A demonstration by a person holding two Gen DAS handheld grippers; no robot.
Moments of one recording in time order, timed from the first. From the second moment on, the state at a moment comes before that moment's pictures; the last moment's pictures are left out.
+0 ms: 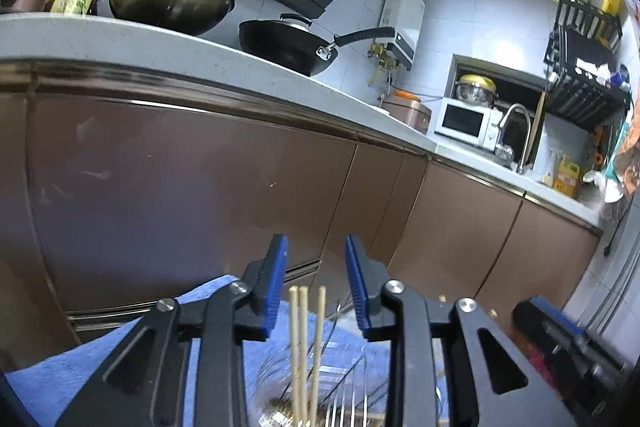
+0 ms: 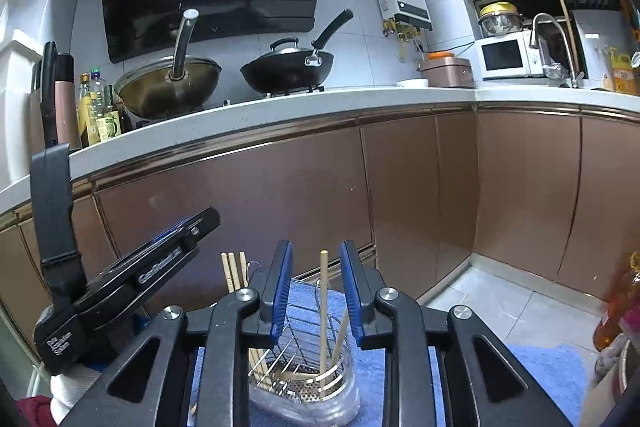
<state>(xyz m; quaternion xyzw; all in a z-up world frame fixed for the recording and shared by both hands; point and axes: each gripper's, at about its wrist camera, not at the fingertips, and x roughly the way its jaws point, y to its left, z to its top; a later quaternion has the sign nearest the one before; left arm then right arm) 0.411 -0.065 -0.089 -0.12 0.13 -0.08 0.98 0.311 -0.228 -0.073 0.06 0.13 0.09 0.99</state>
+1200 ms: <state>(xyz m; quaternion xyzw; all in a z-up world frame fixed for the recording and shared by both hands) 0.159 -0.005 -0.032 0.02 0.17 -0.01 0.98 0.103 -0.228 -0.061 0.12 0.18 0.07 0.97</state>
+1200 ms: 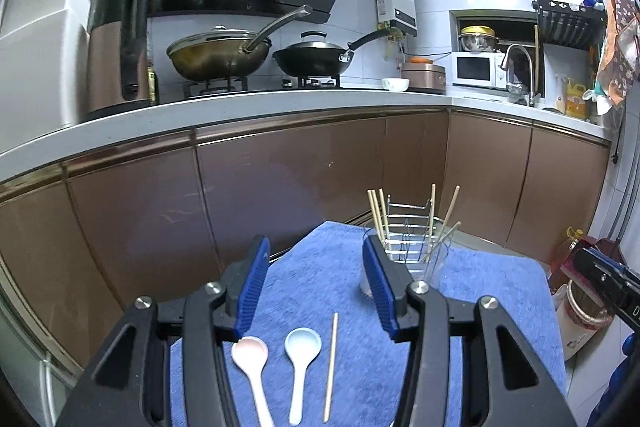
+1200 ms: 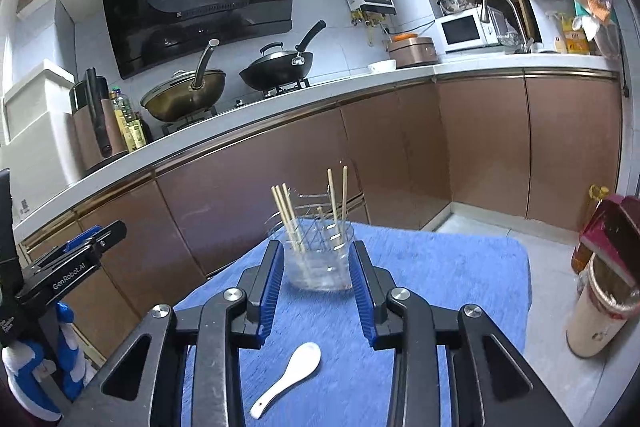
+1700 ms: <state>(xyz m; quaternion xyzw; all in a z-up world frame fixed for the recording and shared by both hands) 0.121 0.008 -0.029 0.02 0.20 0.00 0.98 0.067 -0.233 -0.067 0.14 0.19 0.08 0.97</state>
